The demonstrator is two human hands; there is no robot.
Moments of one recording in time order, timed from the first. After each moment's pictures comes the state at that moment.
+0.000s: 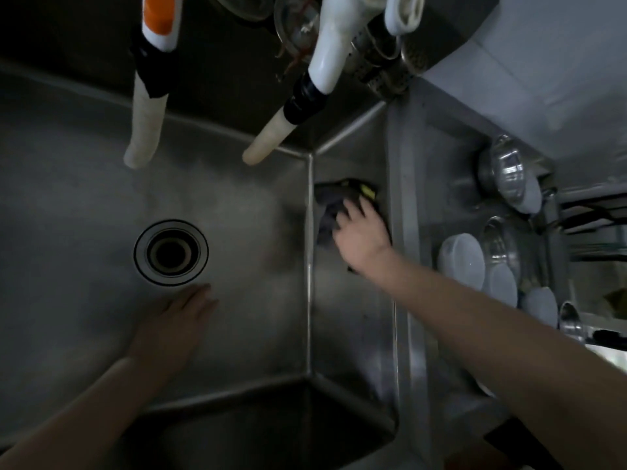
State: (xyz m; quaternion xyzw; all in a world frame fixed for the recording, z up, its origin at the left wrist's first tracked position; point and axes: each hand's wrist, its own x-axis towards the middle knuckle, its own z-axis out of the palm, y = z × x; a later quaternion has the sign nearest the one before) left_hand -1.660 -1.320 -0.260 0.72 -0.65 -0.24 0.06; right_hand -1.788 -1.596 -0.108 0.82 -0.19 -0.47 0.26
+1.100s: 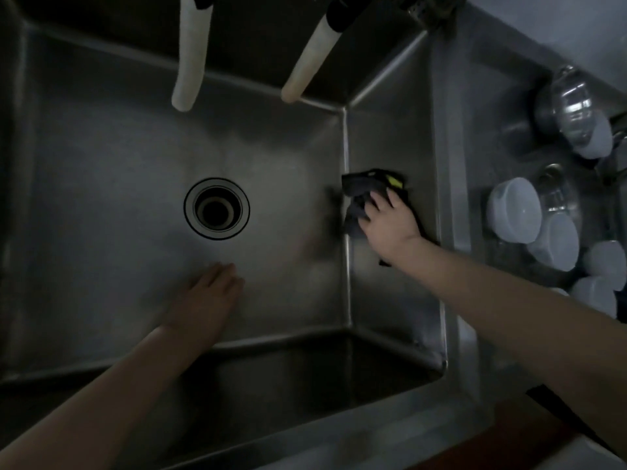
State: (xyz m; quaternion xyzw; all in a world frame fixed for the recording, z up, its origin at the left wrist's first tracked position) left_hand -1.656 -1.273 -0.237 0.71 -0.65 -0.29 -0.02; right_hand -1.827 -1.546 -0.139 0.81 -0.20 -0.51 0.21
